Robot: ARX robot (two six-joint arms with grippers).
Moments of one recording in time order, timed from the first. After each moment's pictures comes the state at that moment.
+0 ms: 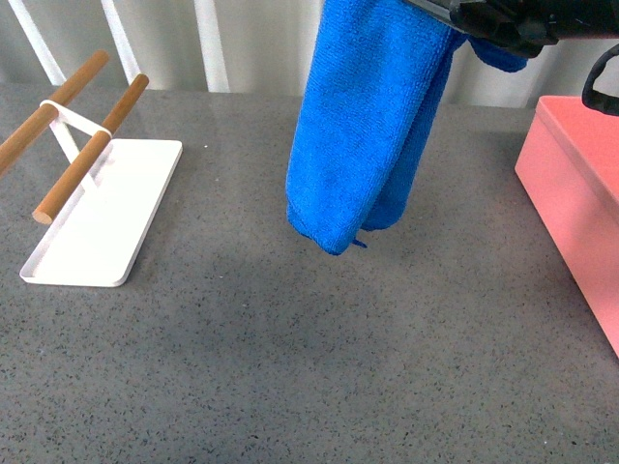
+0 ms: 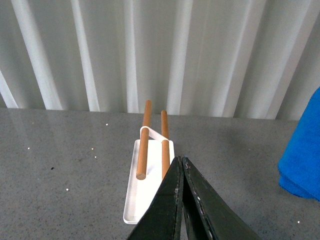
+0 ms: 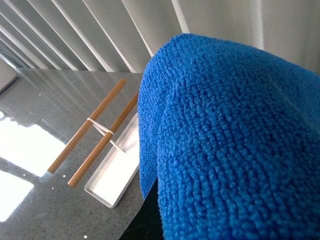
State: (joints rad) left arm 0.00 0.00 0.02 0.00 0.00 0.00; right arm 0.36 1.62 0.77 0.58 -0.34 0.33
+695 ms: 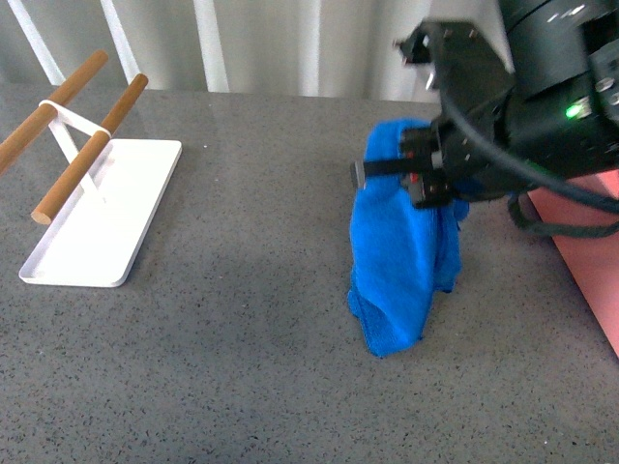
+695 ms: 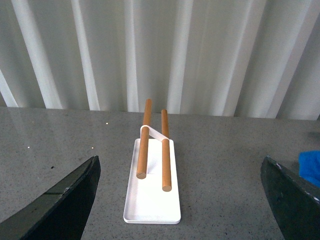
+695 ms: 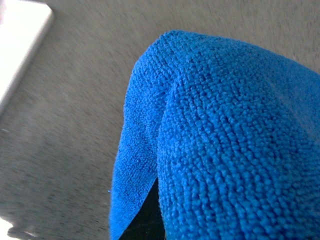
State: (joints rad) left arm 0.00 0.00 0.02 0.00 0.00 0.00; right arm 0.39 2.04 1.02 0.08 0.08 0.06
